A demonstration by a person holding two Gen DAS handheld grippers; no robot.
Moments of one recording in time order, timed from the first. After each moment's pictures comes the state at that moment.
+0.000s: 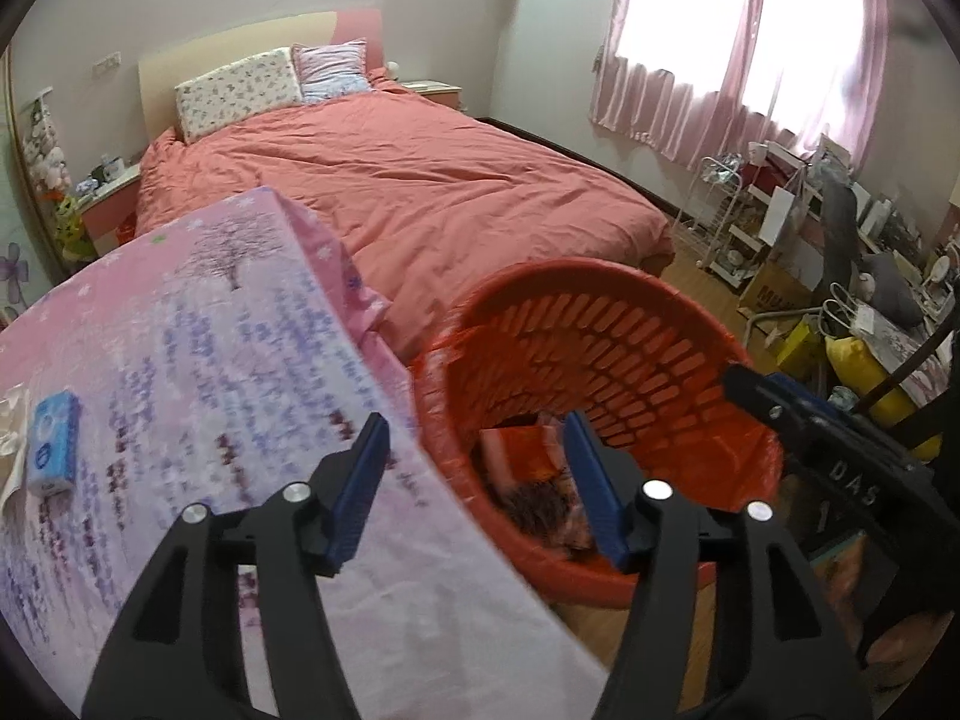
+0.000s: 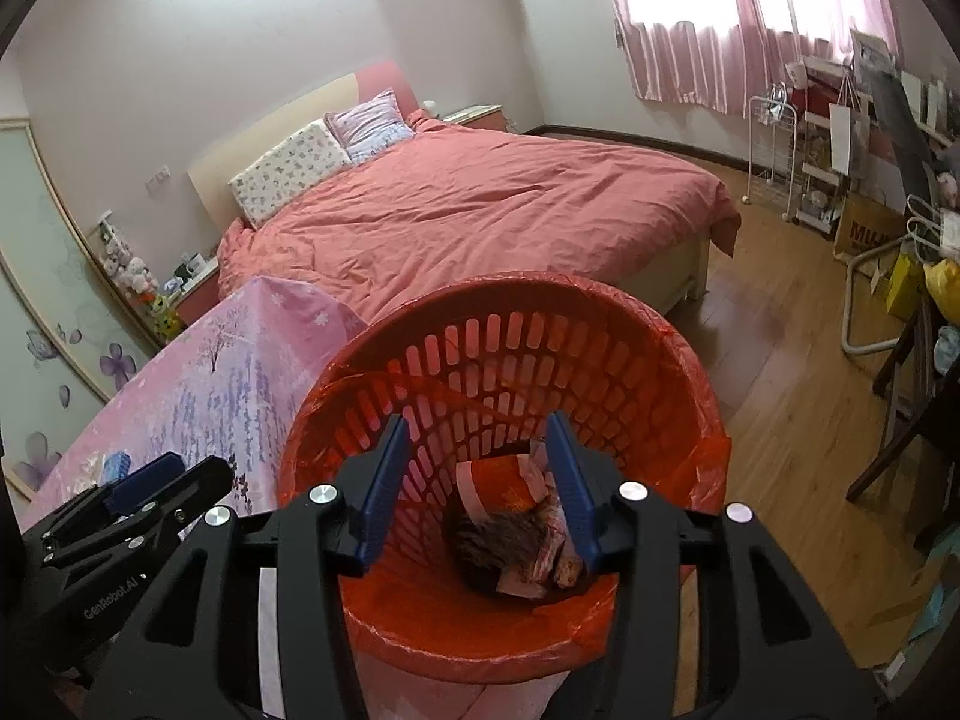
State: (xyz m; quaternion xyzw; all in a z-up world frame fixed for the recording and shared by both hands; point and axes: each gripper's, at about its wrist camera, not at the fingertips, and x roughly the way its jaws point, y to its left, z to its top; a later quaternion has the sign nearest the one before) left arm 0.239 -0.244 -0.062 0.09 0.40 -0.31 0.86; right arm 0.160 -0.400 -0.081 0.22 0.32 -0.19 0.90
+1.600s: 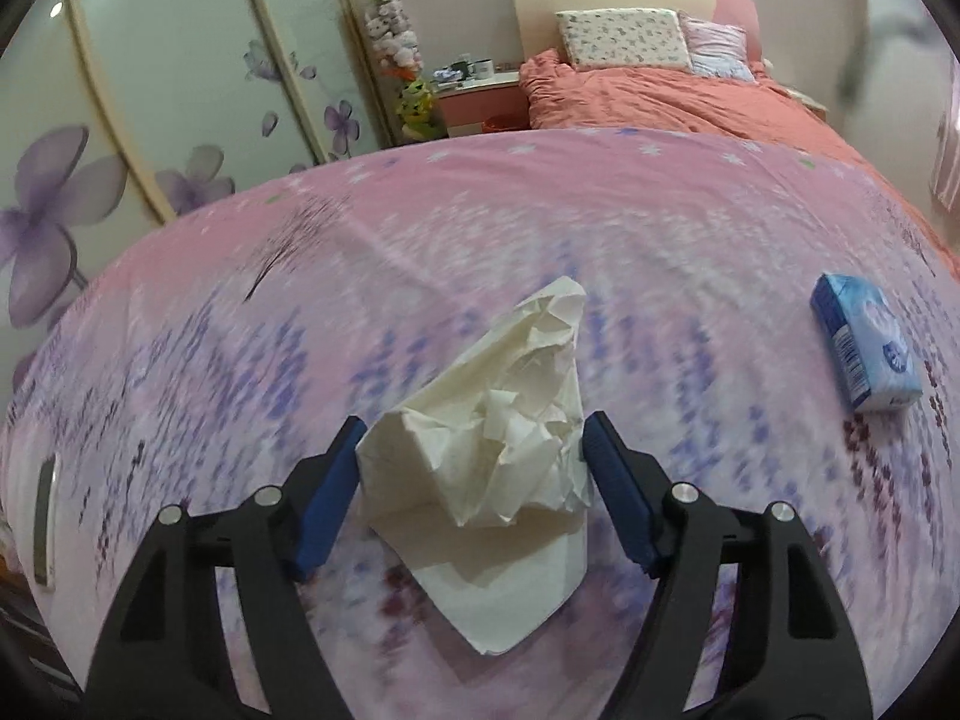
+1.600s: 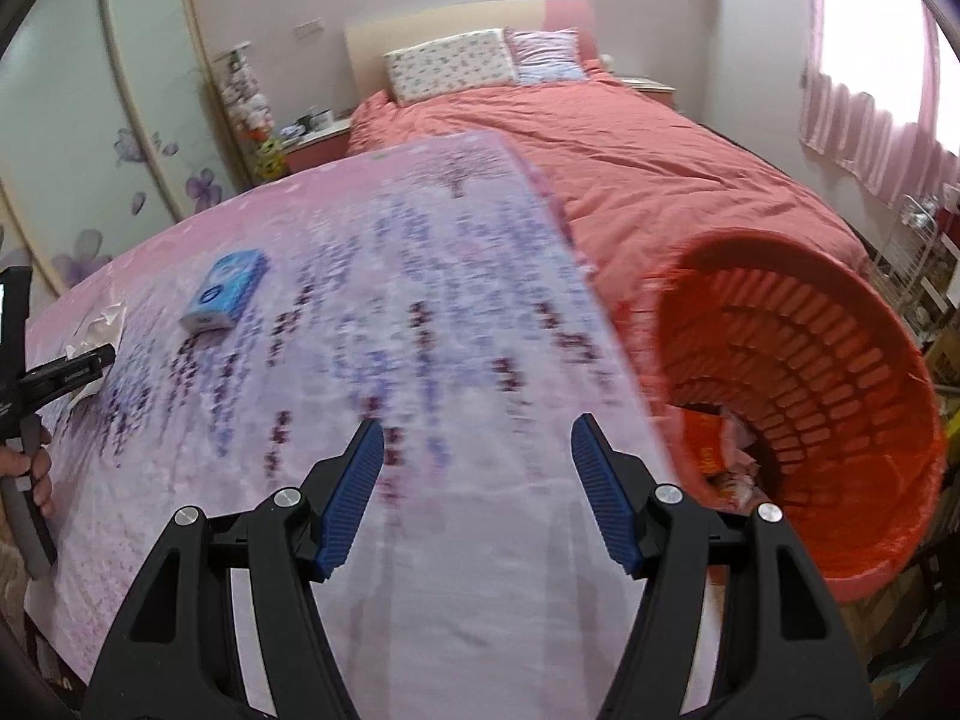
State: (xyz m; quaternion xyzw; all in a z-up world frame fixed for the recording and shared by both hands) left arm 0.339 0.140 -0.097 0.05 0.44 0.09 0.89; right arm 0.224 -0.213 -0.099 0.09 0.40 -0.04 0.91
